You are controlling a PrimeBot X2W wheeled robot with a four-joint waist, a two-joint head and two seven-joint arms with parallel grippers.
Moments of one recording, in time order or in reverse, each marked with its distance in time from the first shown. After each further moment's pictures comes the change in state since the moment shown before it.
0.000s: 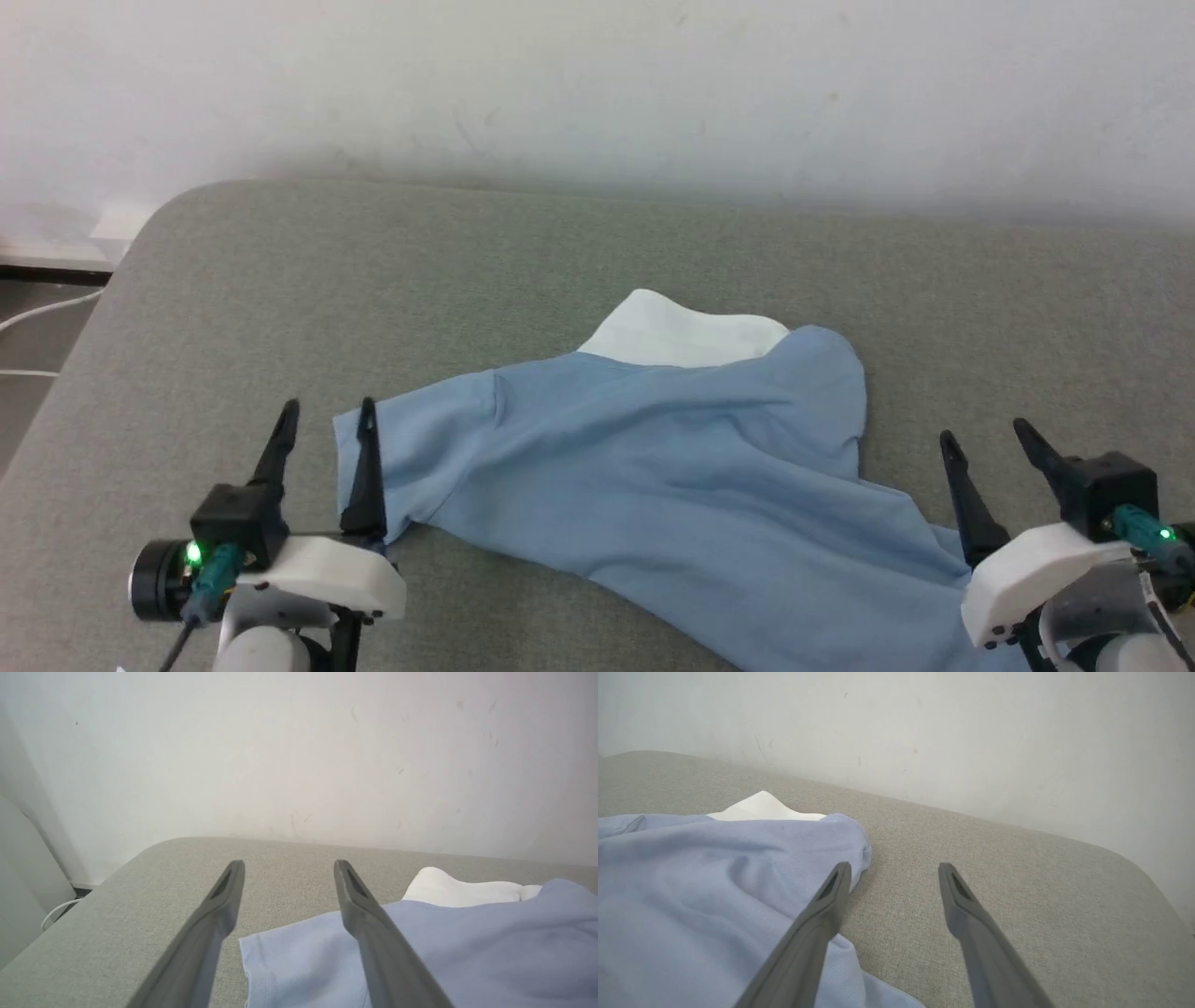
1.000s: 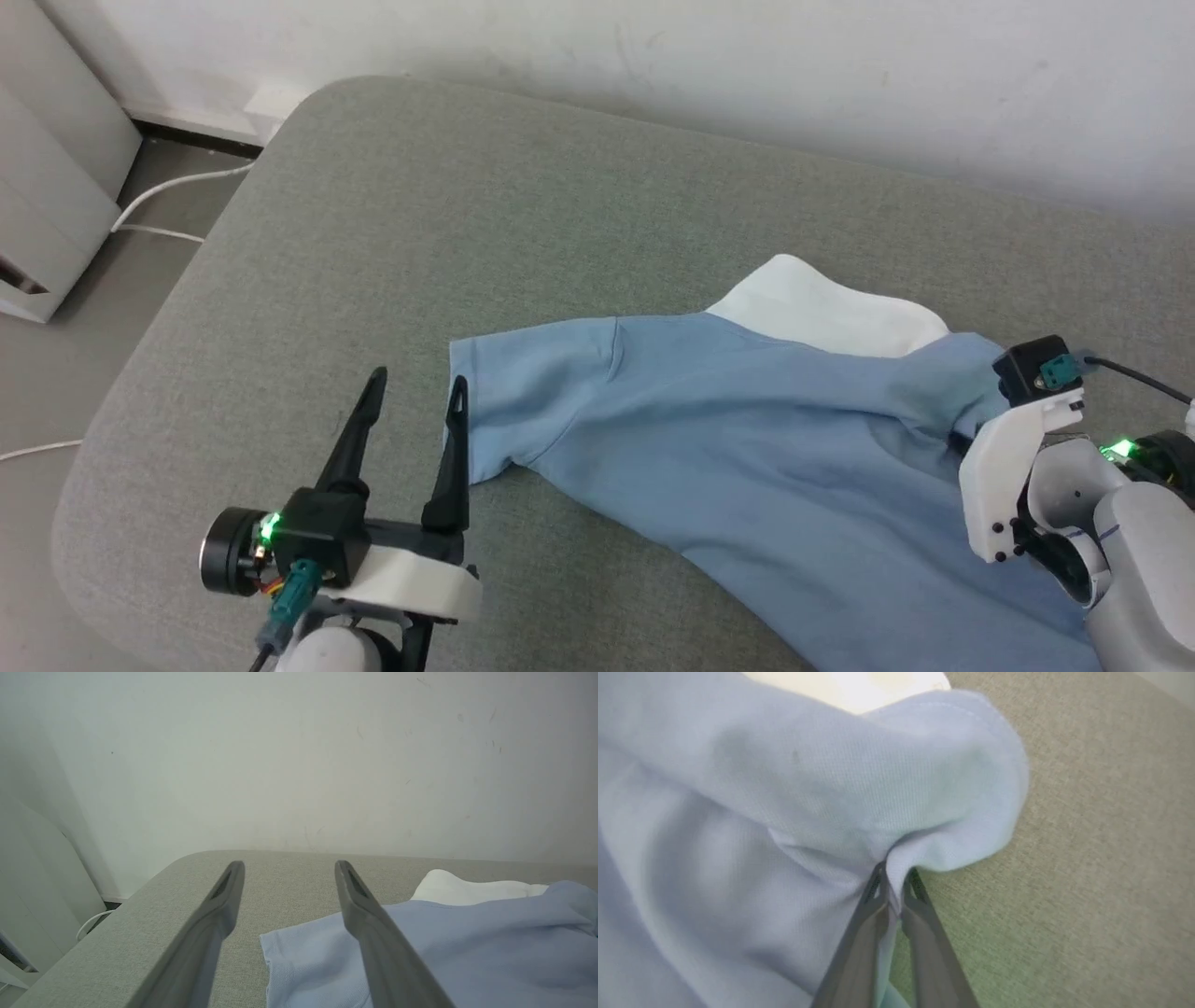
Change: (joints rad) left arm 0.019 -0.103 -0.059 -0.130 0.160 -0.072 -0.077; right arm -0.383 -0.229 0.250 0.449 0.290 0.000 0.444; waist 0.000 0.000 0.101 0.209
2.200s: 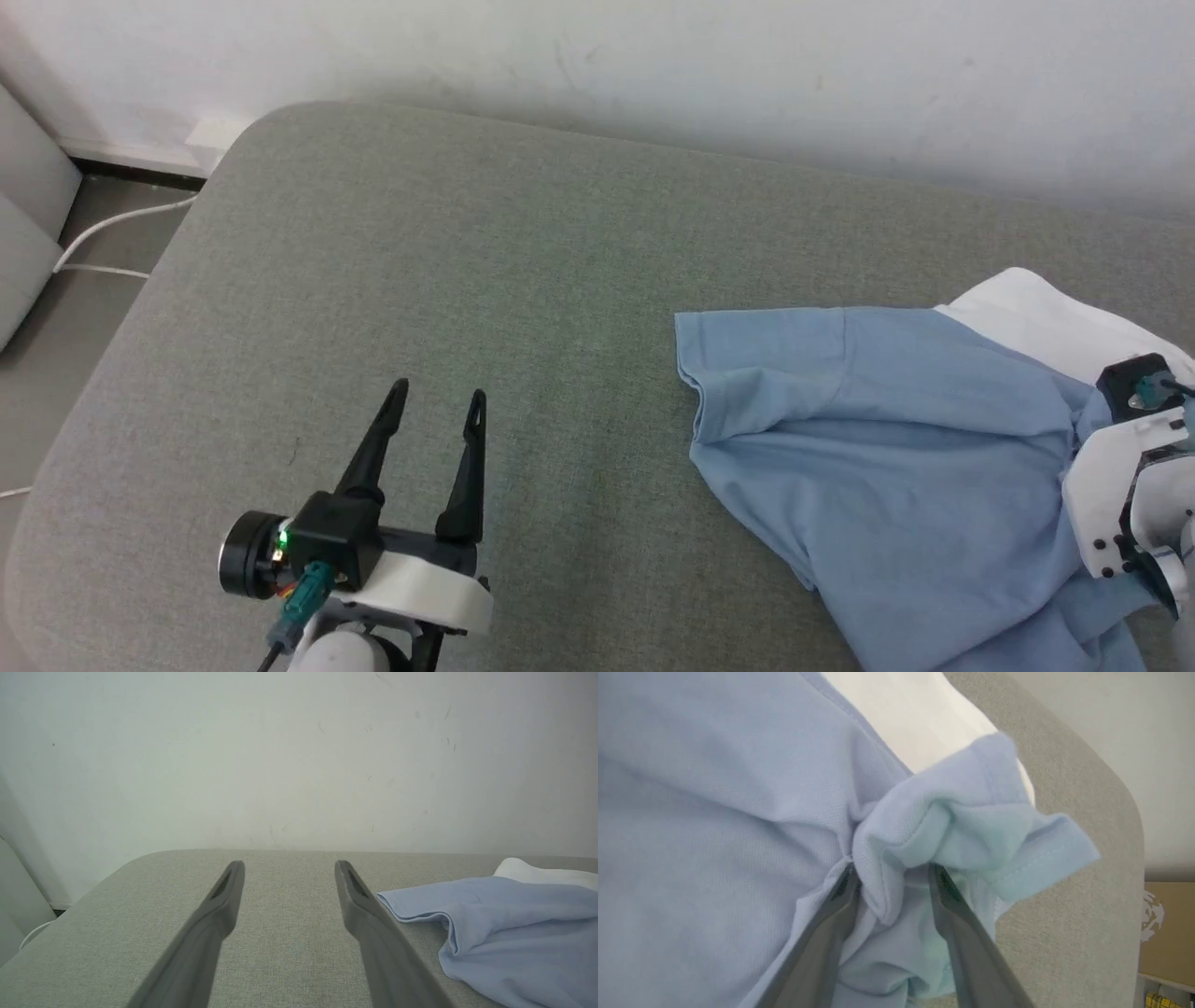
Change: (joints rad) left arm 0.003 -0.022 0.011 0.031 0.007 -0.053 0.000; right arm 0.053 -0.045 -0.192 0.022 -0.350 0.001 -0.033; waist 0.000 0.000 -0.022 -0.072
